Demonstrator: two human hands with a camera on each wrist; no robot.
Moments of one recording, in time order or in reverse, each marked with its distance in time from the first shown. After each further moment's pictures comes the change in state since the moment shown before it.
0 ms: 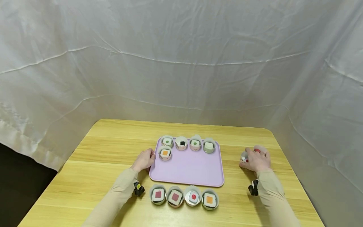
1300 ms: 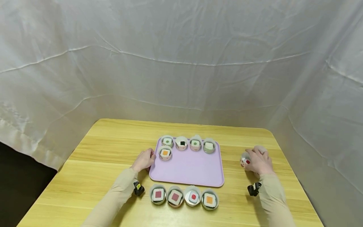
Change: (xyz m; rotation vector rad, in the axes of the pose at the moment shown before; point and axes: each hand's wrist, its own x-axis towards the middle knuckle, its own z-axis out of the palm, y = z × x) left_hand 0.001 -0.001 0.000 -0.010 0.007 0.004; right_hand -0.013 -0.001 -0.010 0.139 -0.008 -0.026
